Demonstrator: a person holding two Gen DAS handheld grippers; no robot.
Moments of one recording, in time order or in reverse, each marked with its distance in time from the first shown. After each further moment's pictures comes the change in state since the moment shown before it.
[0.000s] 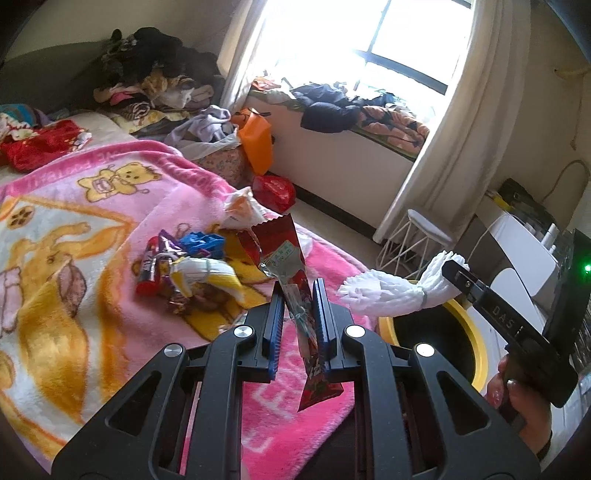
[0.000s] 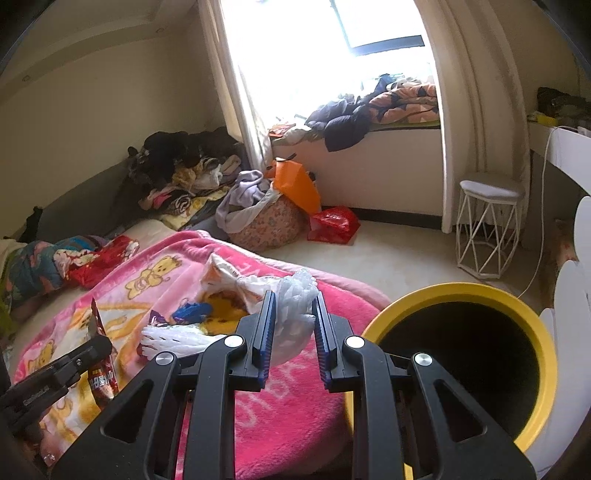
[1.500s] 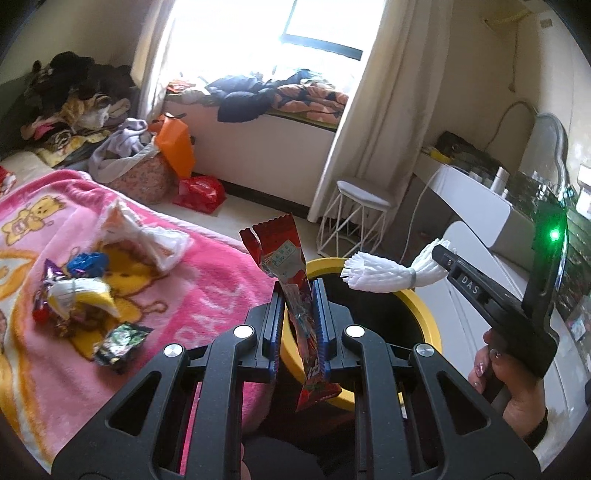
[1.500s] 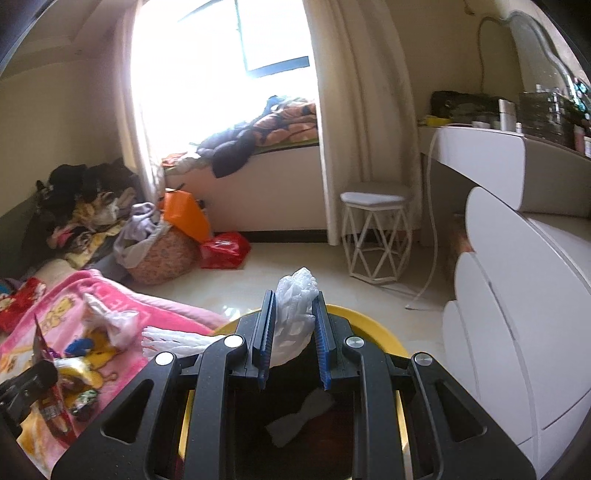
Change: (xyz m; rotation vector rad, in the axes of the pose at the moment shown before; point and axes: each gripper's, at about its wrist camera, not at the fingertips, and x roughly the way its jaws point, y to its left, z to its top) left arm 0.047 -0.118 -0.023 0.210 0.042 -0.199; right arm -0.035 -0.122 -0.006 0.117 -0.093 -0.407
